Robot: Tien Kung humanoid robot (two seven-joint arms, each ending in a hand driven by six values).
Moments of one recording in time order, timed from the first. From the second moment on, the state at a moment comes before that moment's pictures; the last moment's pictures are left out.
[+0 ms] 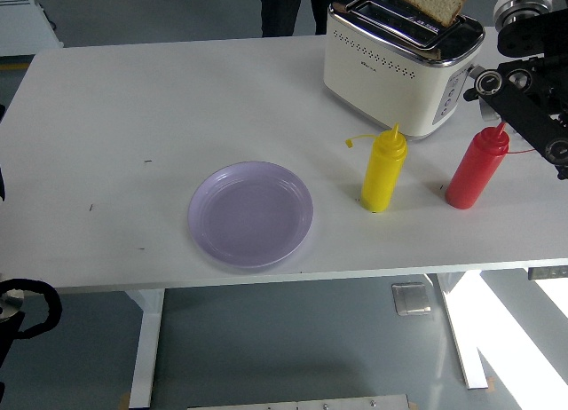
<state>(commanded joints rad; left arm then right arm) -0.09 0.32 -1.40 -1.55 0.23 0.33 -0.47 0.98 -0.30 0.85 1.13 -1.39 -0.65 -0.30</state>
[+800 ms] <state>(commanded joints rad) -0.09 0.32 -1.41 -1.52 0.02 0.28 -0.45 1.06 -0.20 0.77 0.90 -1.42 -0.65 -0.28</state>
